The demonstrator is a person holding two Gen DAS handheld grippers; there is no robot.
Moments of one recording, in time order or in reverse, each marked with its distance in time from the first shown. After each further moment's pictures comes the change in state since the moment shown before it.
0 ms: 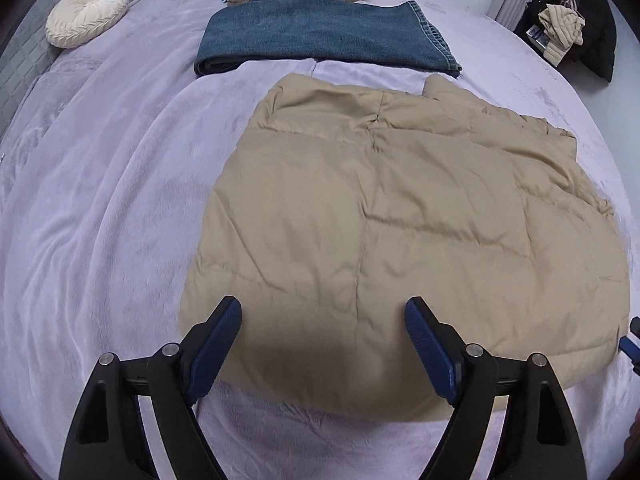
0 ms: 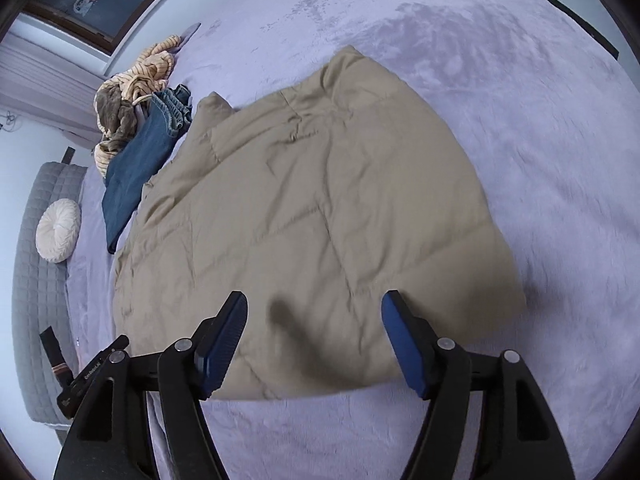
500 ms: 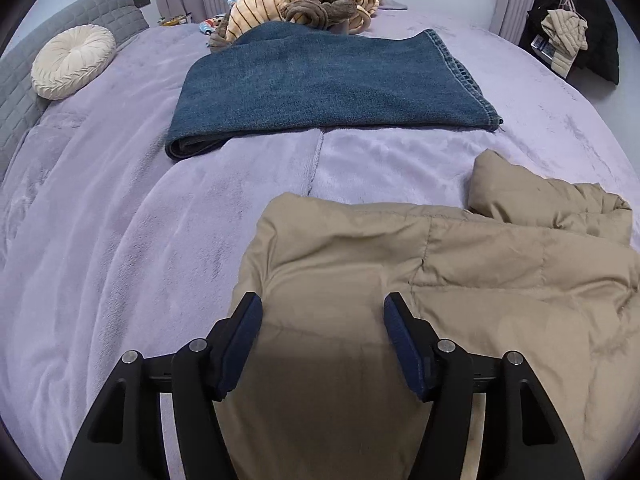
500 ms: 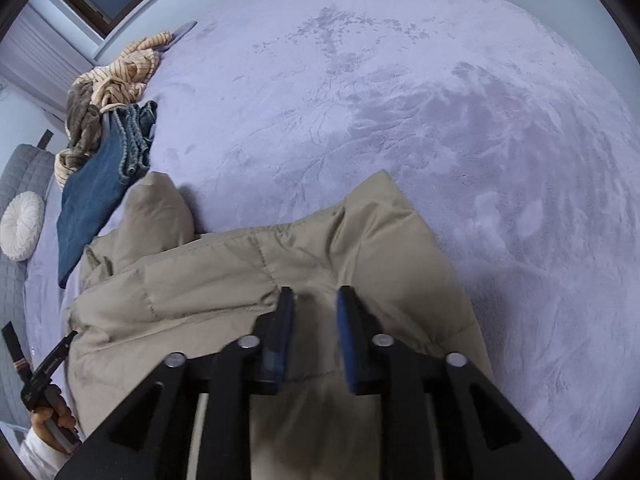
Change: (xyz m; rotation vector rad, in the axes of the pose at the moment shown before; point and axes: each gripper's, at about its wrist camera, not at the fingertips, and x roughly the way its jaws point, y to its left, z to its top) left arm 0.057 0.000 0.111 0.068 -0.126 0.064; right arm 0.064 0.017 0.135 -0.133 -0.076 -0.090
